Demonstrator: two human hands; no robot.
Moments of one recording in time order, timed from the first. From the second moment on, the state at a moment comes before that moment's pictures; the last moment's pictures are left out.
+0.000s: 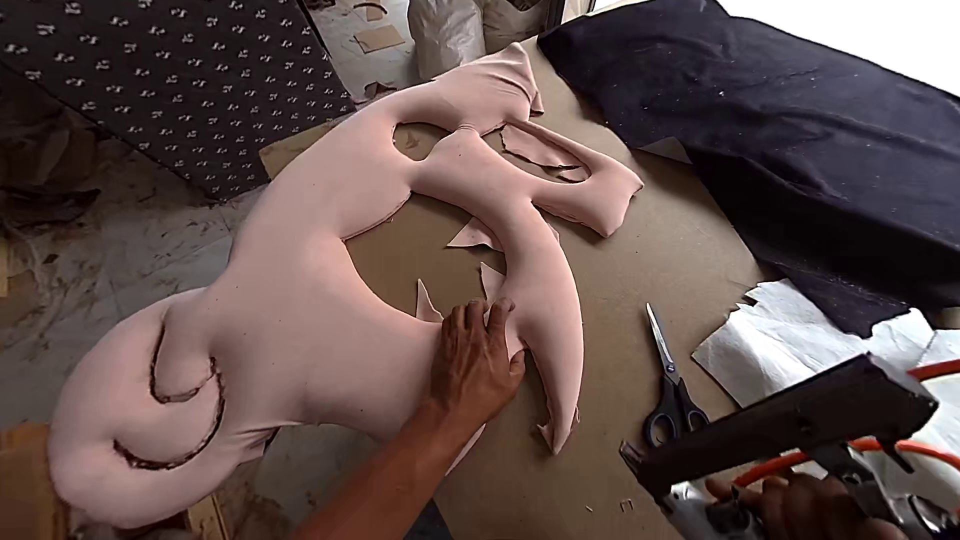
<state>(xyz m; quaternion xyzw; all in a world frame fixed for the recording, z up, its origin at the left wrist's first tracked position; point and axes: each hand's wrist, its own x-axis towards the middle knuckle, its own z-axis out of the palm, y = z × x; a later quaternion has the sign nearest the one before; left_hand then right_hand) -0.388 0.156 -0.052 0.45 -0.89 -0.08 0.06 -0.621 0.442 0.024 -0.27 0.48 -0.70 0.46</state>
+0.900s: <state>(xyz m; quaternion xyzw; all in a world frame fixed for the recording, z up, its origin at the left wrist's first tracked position) -0.382 0.152 -0.032 0.46 -0.88 -0.10 0.00 -0.623 0.487 0.048 -0.35 0.93 -0.06 0.07</state>
